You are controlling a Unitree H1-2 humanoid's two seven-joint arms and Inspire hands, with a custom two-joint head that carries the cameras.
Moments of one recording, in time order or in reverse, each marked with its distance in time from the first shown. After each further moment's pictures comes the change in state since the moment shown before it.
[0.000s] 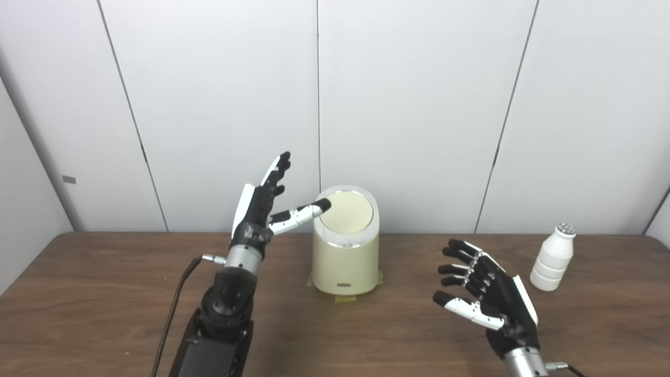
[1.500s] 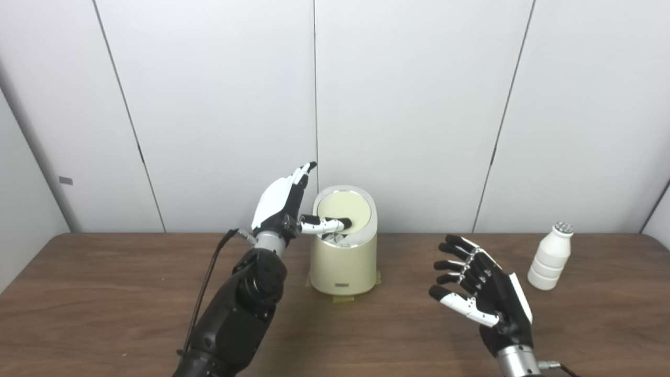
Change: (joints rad) left arm -0.122 0.077 -0.253 0.204 0.340 0.129 0.019; right arm -0.002 0.030 0.000 -0.009 0.007 0.001 -0.025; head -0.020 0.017
